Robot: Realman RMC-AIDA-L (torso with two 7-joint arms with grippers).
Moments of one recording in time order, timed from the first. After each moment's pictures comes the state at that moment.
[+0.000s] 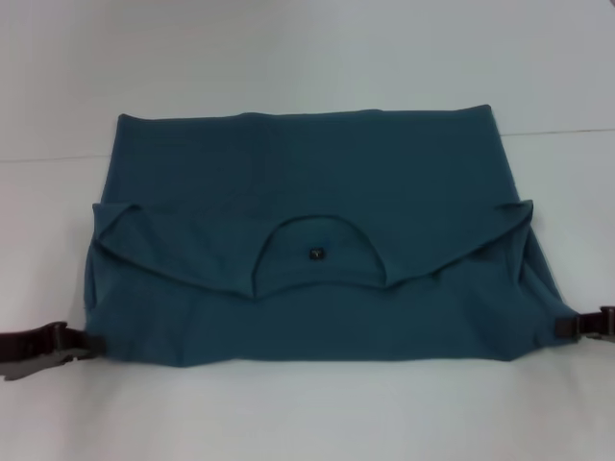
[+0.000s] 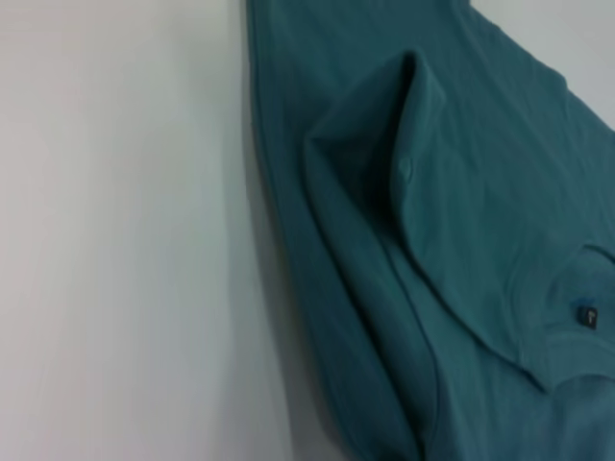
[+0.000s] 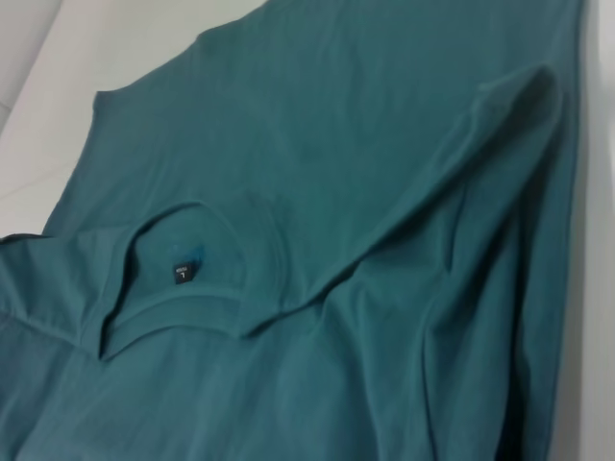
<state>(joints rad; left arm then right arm) -0.48 -2.06 -2.51 -0.82 -0.78 1.37 -2.42 0.46 1.99 -0.43 -0.73 -2.39 -1.46 2.17</state>
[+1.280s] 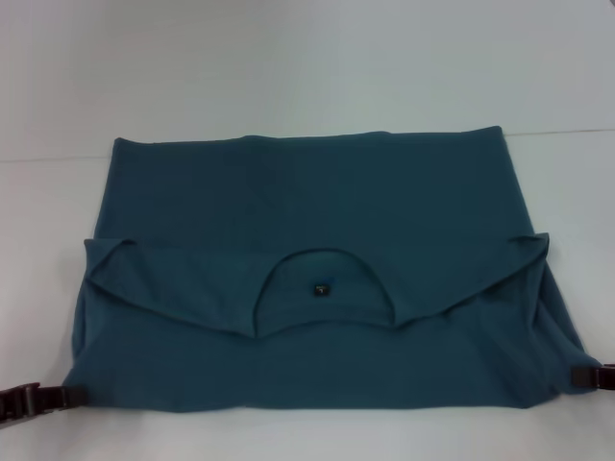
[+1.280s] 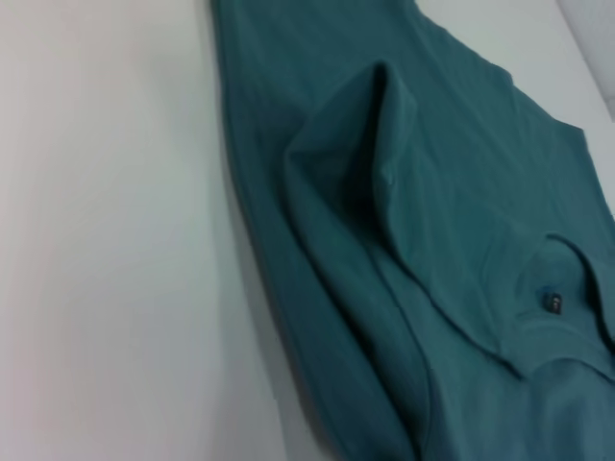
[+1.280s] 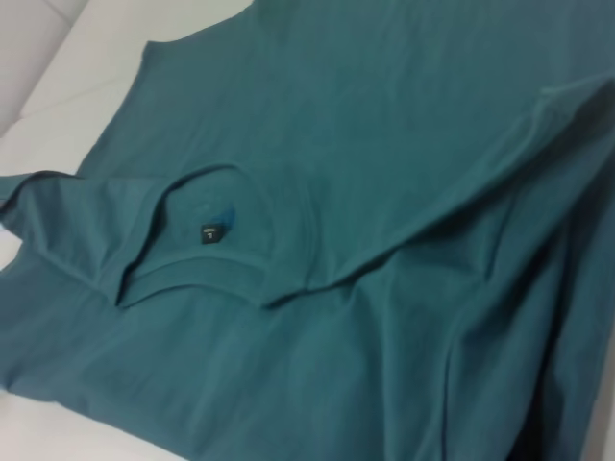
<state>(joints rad) -0.36 -2.08 -2.58 -0.85 -0.84 1.52 -2.20 0.35 2.05 -0.41 -0.88 -2.40 -1.61 1.98</state>
